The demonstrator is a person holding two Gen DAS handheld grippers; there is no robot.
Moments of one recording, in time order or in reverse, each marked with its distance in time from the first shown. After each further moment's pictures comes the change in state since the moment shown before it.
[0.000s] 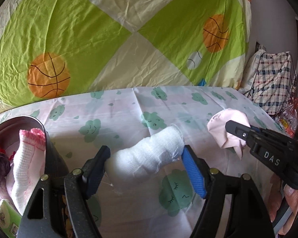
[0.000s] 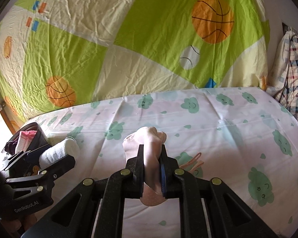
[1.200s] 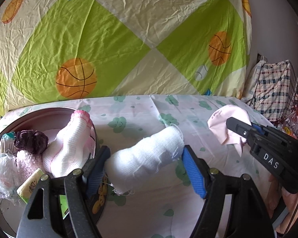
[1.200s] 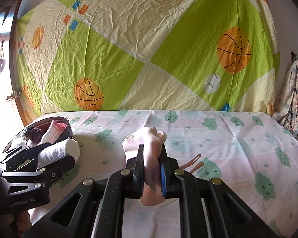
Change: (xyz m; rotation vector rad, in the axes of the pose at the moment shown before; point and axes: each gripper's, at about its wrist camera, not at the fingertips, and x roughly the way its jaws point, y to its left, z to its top) left arm -0.058 0.025 -0.031 -0.042 -0.082 0.061; right arm -0.043 0.049 -0.021 -0.131 -0.141 0.056
